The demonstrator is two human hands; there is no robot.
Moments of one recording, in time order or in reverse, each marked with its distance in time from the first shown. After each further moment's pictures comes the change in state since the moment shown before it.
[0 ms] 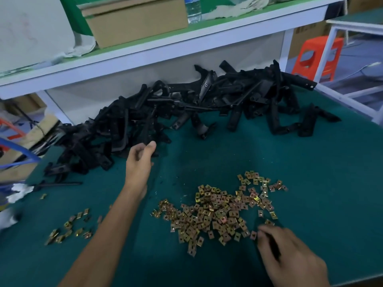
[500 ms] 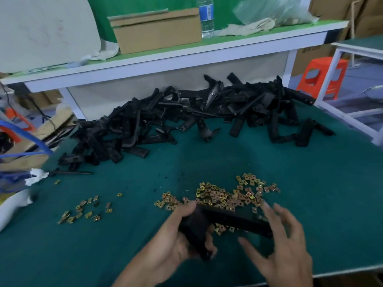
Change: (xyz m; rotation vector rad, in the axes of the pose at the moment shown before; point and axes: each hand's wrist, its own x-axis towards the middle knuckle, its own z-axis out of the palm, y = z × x) left_hand -0.196 0.019 -0.006 -0.334 -0.712 -0.542; right_hand -0.005 -0.001 -0.021 0.134 -0.137 0.058
